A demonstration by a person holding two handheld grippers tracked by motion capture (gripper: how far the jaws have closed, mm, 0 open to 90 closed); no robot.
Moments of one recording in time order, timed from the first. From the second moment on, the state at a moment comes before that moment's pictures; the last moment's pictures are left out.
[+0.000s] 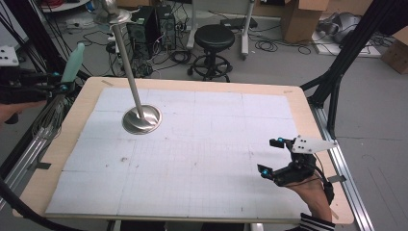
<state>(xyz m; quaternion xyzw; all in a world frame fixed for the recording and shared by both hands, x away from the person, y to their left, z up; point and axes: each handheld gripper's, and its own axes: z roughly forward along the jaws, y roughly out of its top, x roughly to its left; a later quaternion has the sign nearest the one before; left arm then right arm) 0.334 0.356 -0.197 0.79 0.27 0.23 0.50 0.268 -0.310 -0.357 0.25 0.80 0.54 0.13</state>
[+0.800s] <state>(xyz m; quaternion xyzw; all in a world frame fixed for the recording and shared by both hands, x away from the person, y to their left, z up) 0.363 0.367 -0.167 0.78 0.29 0.25 0.50 0.267 -0.313 -0.359 0.25 0.79 0.54 0.13</state>
